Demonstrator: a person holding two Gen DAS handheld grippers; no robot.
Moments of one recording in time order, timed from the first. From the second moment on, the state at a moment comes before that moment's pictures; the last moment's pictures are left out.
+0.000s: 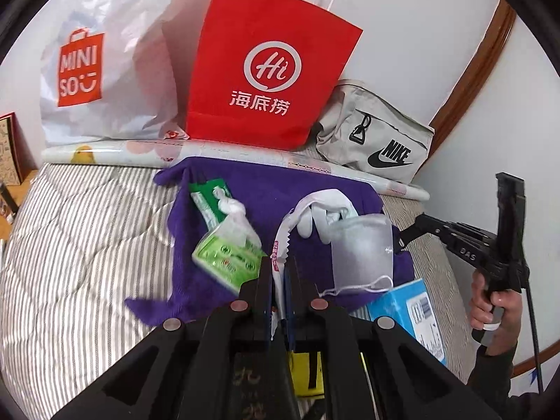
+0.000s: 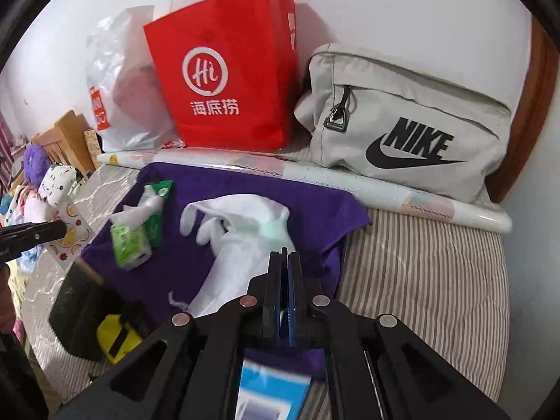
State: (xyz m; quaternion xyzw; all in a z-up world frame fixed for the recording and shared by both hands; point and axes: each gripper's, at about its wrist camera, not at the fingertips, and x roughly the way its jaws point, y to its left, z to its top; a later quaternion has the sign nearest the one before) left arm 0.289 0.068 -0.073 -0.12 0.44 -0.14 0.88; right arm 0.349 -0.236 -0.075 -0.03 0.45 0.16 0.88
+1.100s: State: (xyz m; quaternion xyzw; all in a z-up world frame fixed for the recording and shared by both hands) left arm 0.348 0.053 -0.103 -0.16 0.48 -0.18 0.85; right arm 0.416 -0.225 -0.111 -0.04 0.49 0.20 0.85
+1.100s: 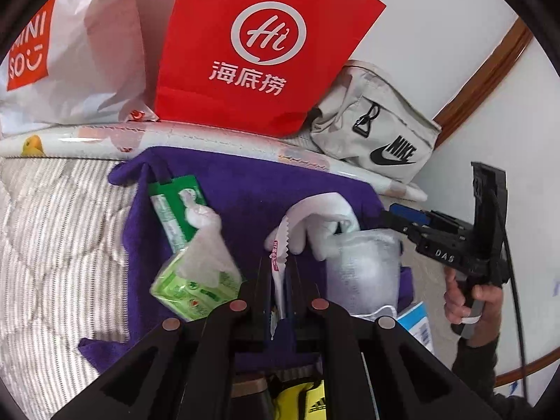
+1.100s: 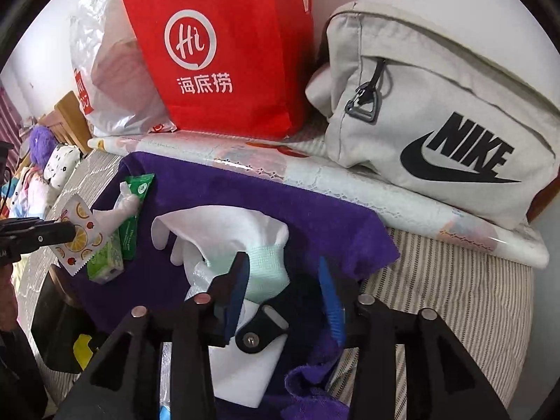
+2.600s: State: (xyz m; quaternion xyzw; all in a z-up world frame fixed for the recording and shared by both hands) left arm 0.295 0.051 -0.076 -0.11 0.43 -0.12 0.89; right arm 0.288 -0.202 -0.071 -0.06 0.46 0.20 0.86
